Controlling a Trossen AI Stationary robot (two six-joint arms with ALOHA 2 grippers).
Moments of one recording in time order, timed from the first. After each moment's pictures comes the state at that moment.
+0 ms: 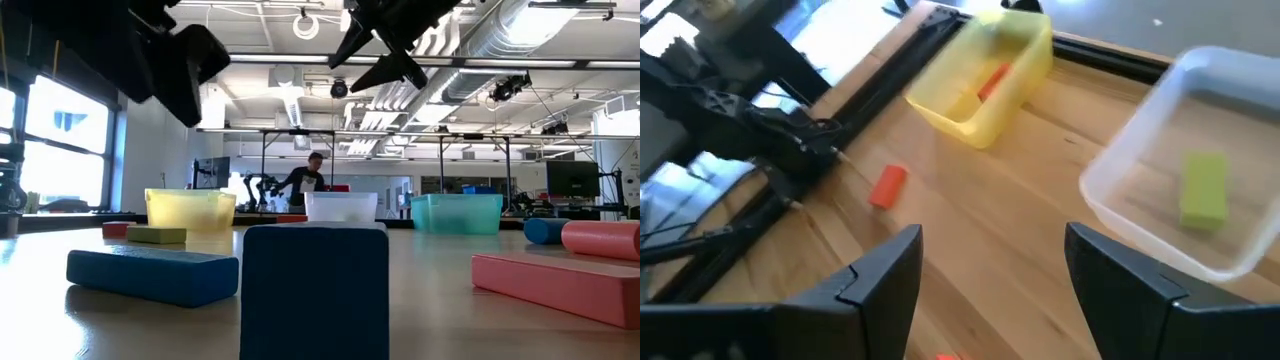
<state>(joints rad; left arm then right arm) -0.39 1.62 1.04 -0.42 -0.14 -0.25 -0.10 1.48 1.20 -0.31 0.28 0.71</state>
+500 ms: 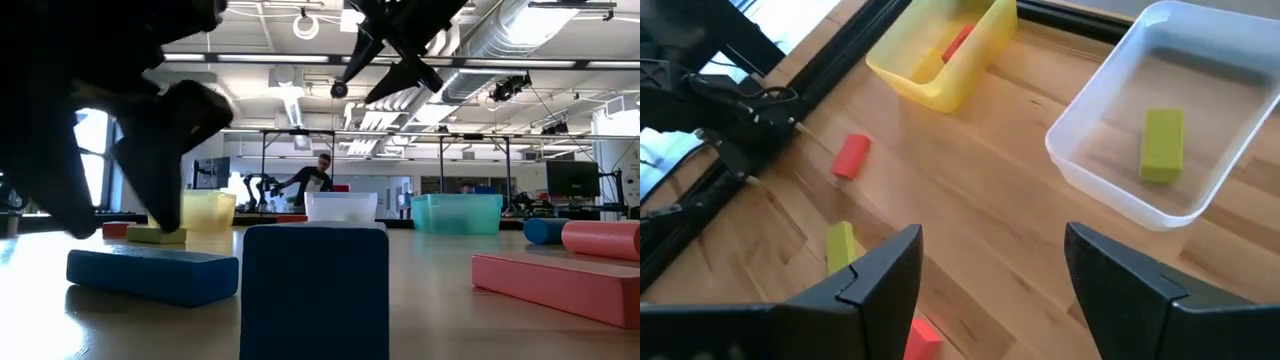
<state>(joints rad) -0.47 1.83 1.03 -0.27 -0.14 -0.21 -0.06 1.48 1.20 -0.43 0.33 0.76</state>
